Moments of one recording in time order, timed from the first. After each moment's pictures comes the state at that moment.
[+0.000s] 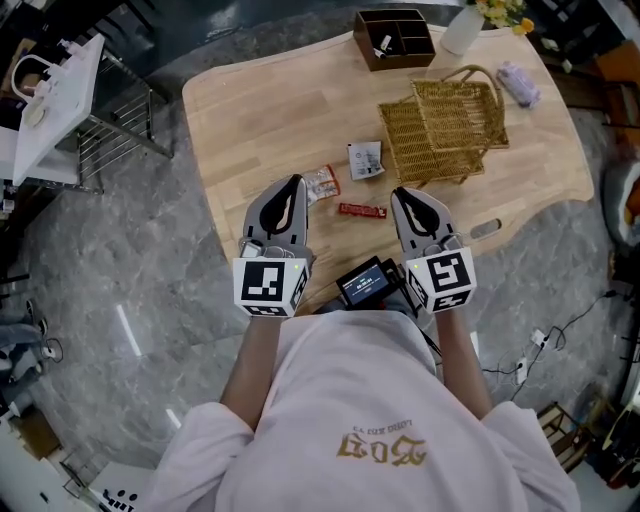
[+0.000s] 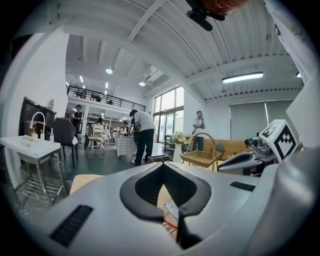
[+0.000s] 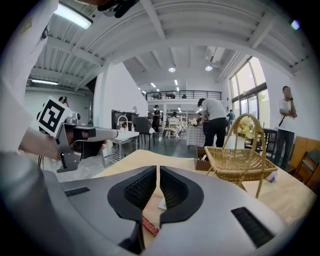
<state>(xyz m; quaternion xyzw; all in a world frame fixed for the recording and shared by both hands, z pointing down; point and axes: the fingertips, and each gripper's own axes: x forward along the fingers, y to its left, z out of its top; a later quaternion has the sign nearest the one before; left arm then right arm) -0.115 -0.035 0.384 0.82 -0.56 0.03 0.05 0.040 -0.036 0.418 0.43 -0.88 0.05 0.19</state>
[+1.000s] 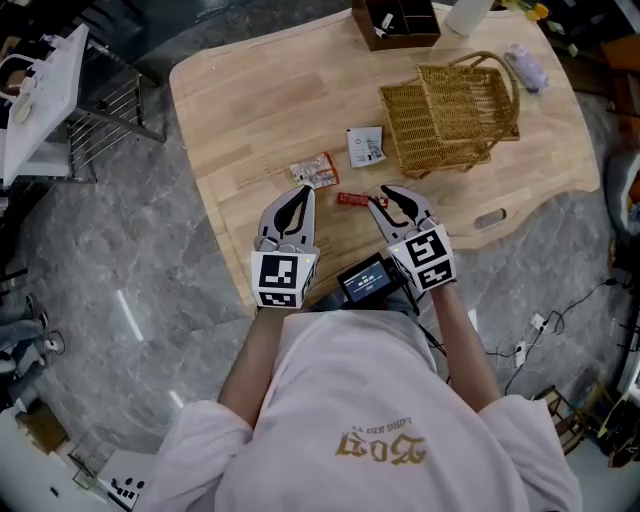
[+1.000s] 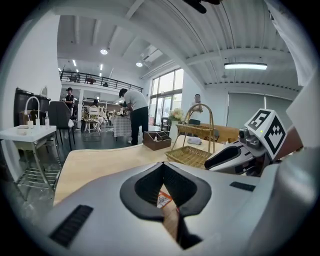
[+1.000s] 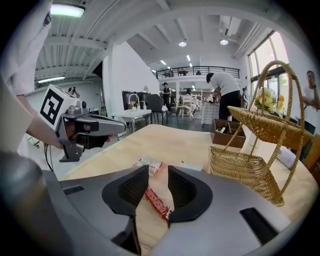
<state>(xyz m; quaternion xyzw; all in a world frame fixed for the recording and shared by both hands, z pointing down) -0.094 -0.032 0.490 0.83 -0.53 0.11 0.12 0.025 -0.033 0.529 0.33 -0.89 0.11 0.30</state>
